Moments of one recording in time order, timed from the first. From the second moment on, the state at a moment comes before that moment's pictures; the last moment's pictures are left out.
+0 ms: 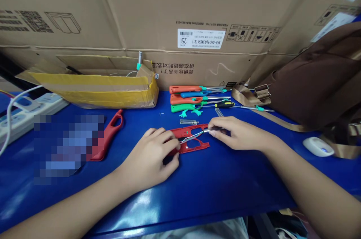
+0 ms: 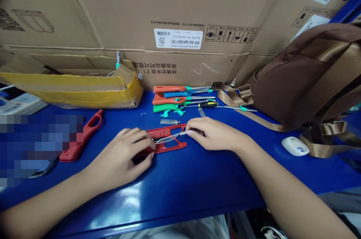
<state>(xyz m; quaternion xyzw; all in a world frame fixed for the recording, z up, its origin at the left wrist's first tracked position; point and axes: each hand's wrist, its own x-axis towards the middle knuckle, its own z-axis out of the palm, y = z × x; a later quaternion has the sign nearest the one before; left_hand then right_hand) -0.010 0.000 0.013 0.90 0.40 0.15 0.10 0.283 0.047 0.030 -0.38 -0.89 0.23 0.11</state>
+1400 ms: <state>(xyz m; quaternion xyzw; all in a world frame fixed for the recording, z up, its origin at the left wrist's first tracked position) -0.012 0.010 0.001 0.87 0.41 0.22 0.15 0.276 0.038 0.029 -0.35 -0.93 0.13 0.04</state>
